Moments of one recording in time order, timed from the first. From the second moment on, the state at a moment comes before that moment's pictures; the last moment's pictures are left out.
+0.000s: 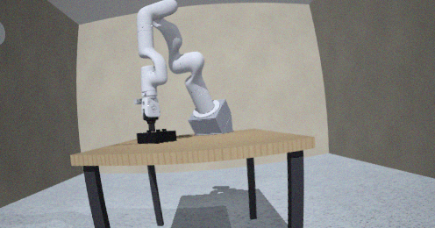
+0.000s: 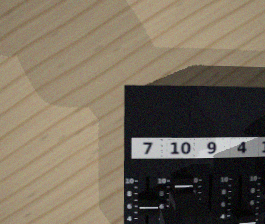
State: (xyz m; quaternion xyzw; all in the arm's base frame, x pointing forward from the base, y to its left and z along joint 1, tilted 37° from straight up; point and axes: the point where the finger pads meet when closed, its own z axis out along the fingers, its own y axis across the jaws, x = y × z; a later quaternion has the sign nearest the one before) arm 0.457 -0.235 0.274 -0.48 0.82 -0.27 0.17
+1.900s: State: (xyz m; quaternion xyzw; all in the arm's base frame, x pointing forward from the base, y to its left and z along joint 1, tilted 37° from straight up) arm 0.444 -0.223 0.298 -0.48 0.82 -0.26 0.17
